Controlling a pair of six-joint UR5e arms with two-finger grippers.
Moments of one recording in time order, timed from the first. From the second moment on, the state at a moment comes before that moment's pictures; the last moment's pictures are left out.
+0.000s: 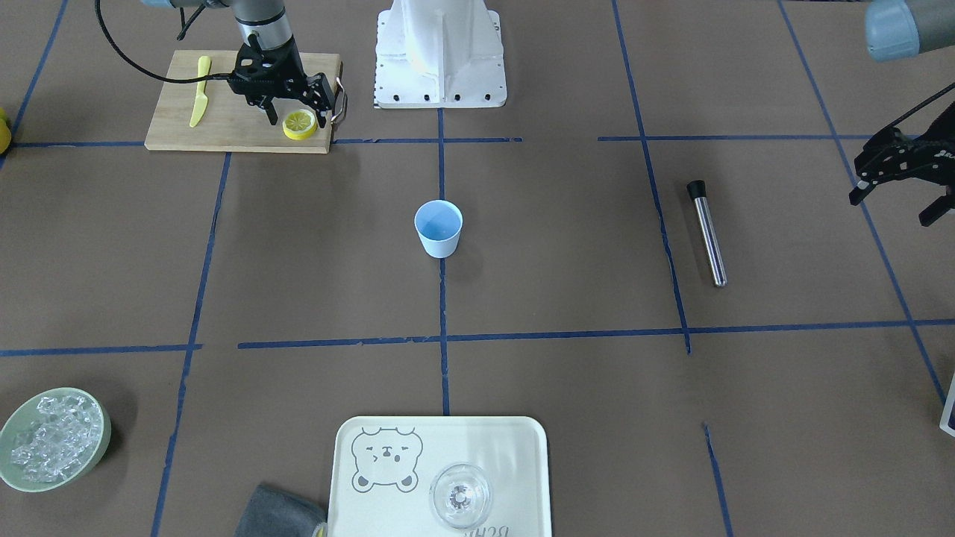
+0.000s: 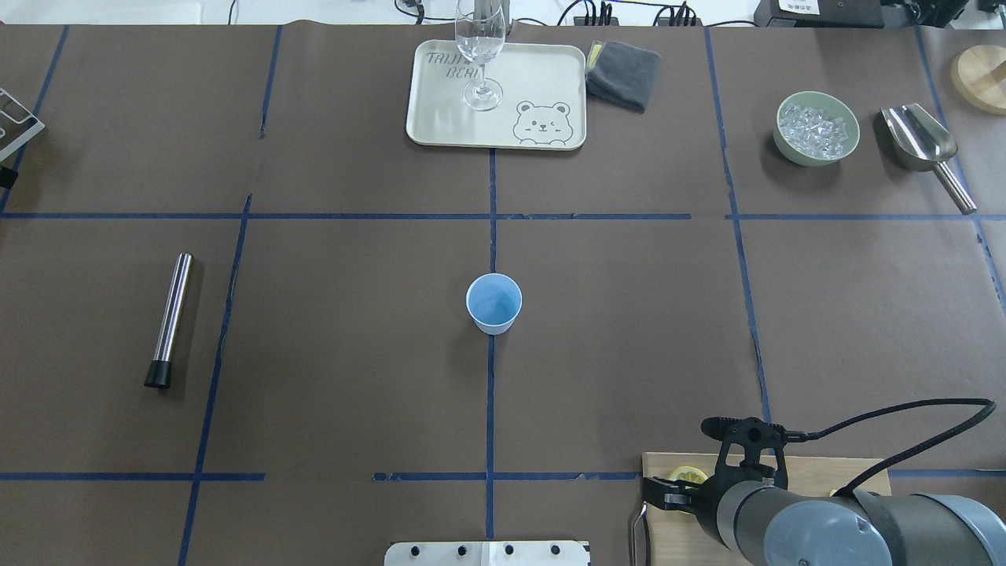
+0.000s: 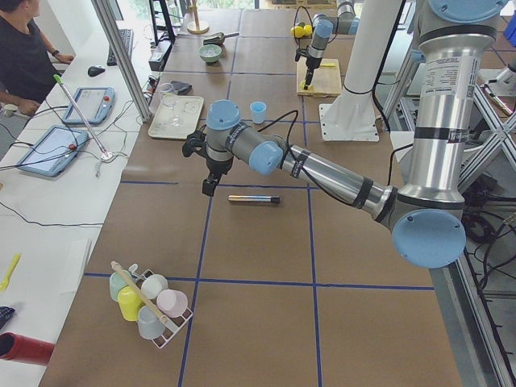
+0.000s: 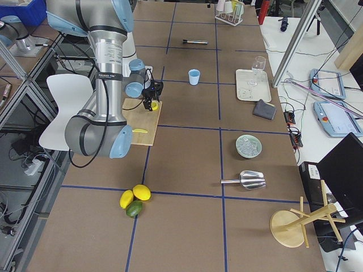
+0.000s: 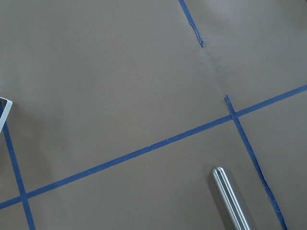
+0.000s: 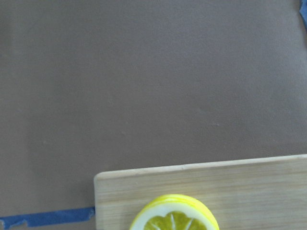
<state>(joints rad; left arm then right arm) -1.29 -1.62 -1.92 -1.74 -2.31 -0.22 0.03 -1.60 2.15 -1.31 1.42 1.69</state>
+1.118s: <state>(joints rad) -1.29 -1.62 -1.92 -1.74 -2.31 -0.22 0.05 -1.61 2.16 -1.31 1.45 1.69</state>
